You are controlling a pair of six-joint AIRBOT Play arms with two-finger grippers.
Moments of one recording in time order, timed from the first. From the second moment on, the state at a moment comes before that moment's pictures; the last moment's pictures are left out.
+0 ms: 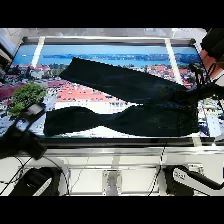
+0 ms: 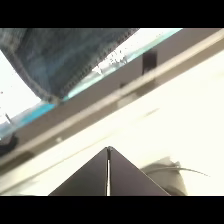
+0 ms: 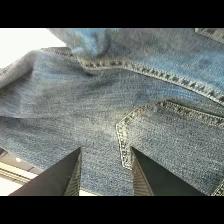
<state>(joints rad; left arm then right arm) -0.46 -0.39 0.91 1.70 -1.71 -1.39 -0.28 -1.20 1.20 -1.13 1.37 1.16</state>
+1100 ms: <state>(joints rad) -0.47 -1.18 0.62 1.87 -1.07 -1.11 -0.28 -1.17 1.16 -1.10 1.36 1.16</state>
